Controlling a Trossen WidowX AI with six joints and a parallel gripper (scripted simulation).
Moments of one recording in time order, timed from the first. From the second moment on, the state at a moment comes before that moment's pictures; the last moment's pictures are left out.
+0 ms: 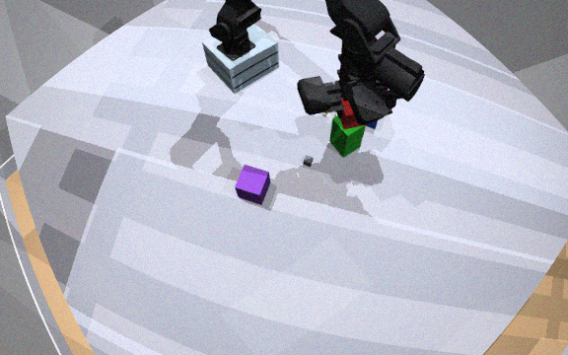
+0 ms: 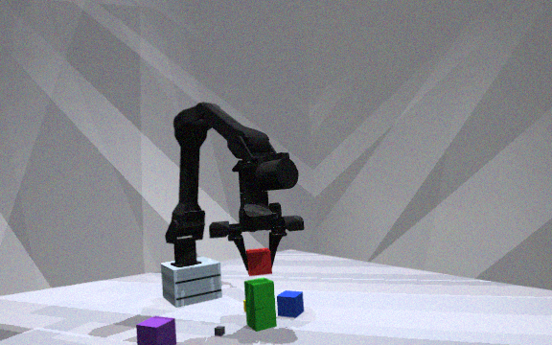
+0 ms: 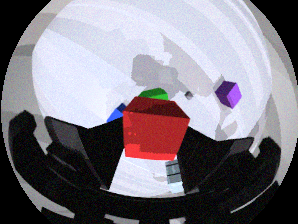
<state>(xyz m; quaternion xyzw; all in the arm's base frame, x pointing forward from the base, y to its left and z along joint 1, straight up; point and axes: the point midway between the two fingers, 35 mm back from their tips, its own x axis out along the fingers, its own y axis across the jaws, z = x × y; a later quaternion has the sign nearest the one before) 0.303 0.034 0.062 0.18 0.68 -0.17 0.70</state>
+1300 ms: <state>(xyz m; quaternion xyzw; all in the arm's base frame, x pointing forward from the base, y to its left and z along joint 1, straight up) 0.302 0.034 0.045 0.18 0.68 -0.17 0.69</state>
